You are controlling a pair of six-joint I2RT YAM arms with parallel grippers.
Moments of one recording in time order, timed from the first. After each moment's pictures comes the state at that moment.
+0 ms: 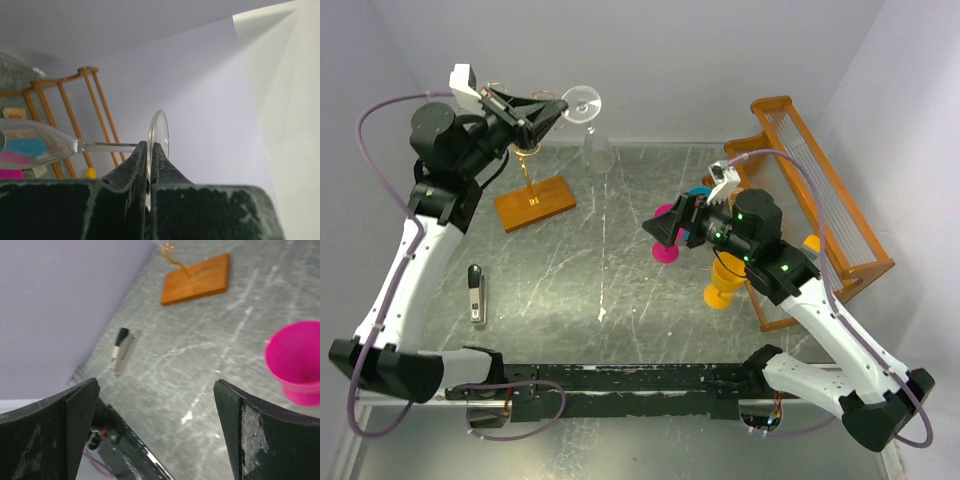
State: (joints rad) left arm -0.24 1.31 1.52 -0.01 0.45 -1.38; right arm 0.61 0.95 1.05 -0.35 -0.18 0.51
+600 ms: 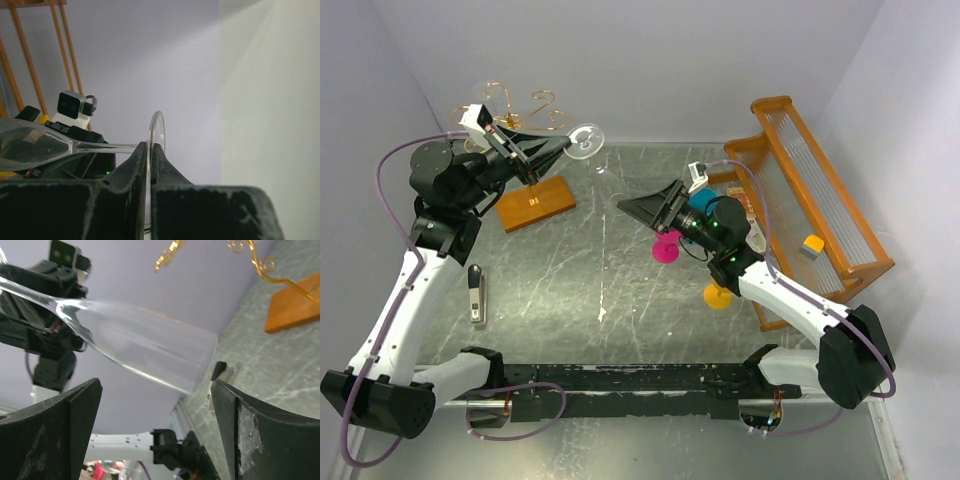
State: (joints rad) left arm -0.24 1.10 1.22 0.11 0.61 -1.68; right arm 0.59 1.24 0.78 0.59 -0.41 1.10
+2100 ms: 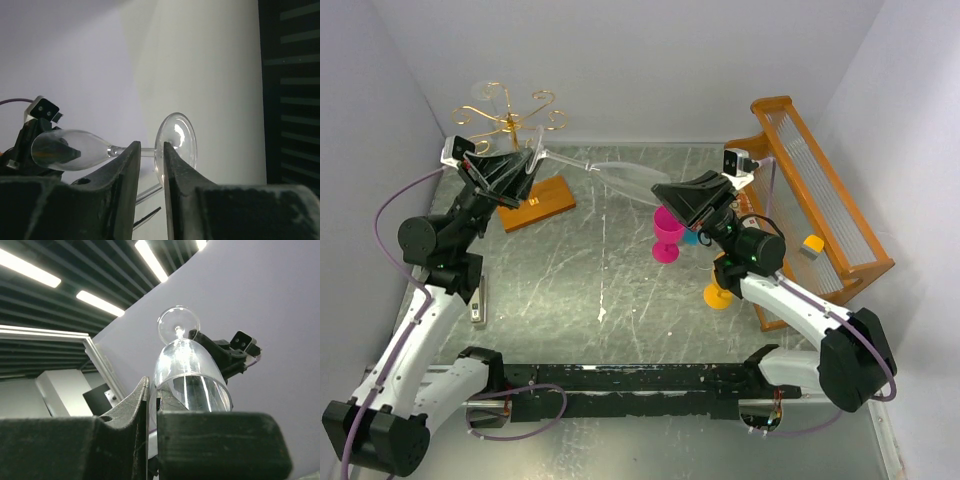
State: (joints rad) left arm -0.23 0.91 0.84 0.79 0.49 -2.09; right arm 0.58 1.23 0.74 1.43 -0.41 1.44
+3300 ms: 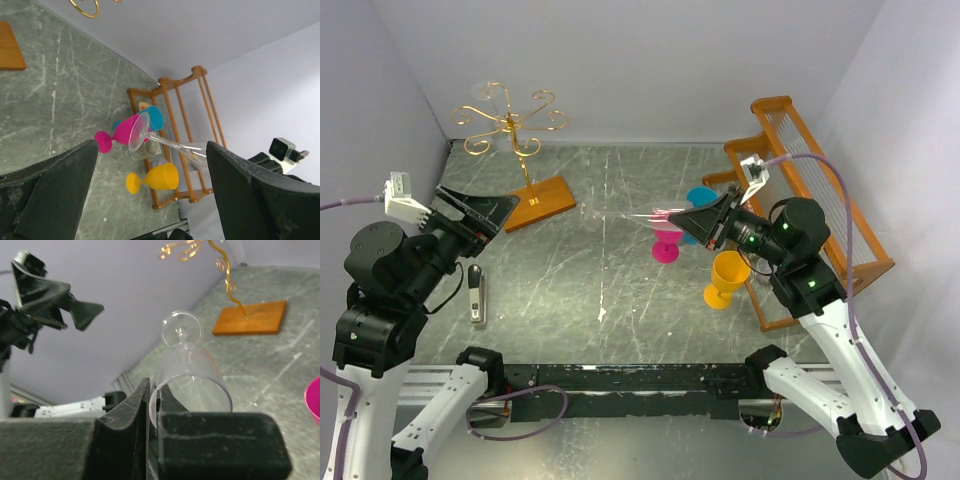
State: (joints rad) left arm -0.24 0.65 1.24 -0.67 0.11 -0.97; right arm 0.45 0.81 0.97 -0.04 -0.55 0.67
